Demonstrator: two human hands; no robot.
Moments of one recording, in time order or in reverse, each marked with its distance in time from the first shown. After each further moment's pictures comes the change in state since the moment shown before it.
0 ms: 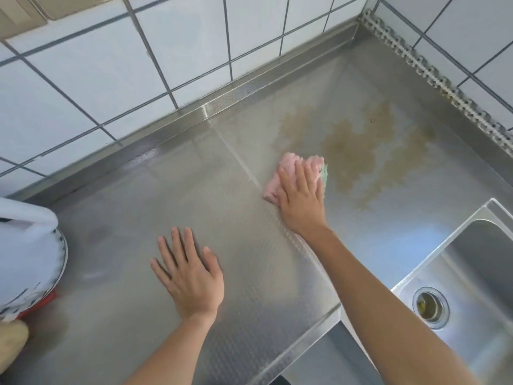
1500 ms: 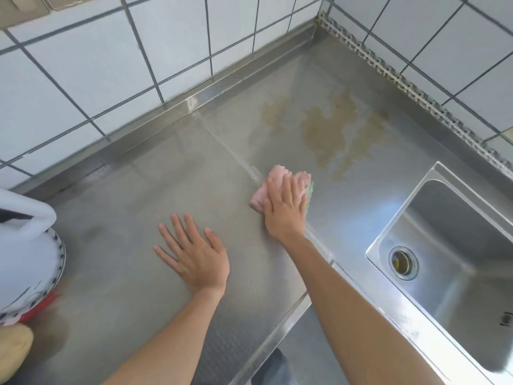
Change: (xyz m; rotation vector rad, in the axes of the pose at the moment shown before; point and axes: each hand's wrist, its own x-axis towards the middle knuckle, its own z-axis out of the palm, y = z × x) left_hand 0.001 -0.004 0.002 -0.106 -0.056 0.015; right_hand -0.080 -0.040 0.036 0.158 0.073 0.244
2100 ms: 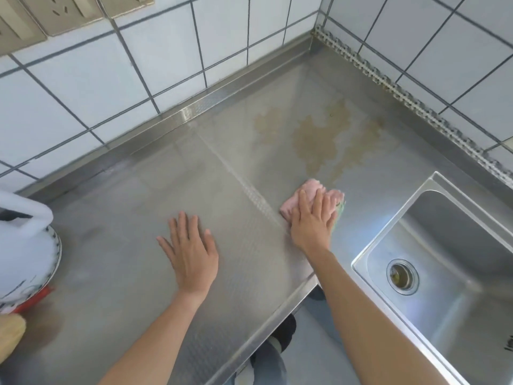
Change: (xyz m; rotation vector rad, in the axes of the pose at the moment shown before) left_hand -0.001 0.028 -0.028 -0.088 -0.163 0.133; right_hand -0.003 0.080 -0.041 0.020 -0.013 0.130
